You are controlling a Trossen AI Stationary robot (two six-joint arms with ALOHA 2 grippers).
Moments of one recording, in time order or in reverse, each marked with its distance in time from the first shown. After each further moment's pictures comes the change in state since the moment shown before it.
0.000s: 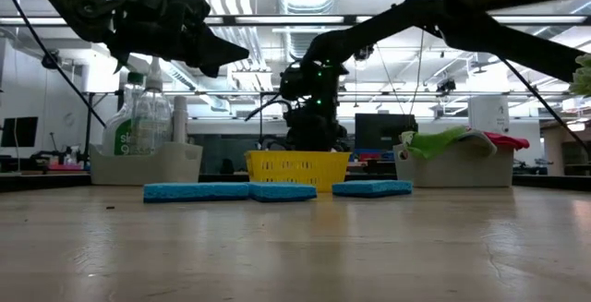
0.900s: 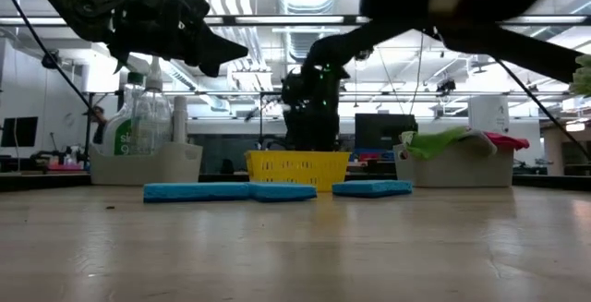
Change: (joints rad) left arm 0.000 -0.007 0.000 -0.008 0.026 -0.016; right arm -0.008 0.018 0.003 -0.050 -0.143 -0.359
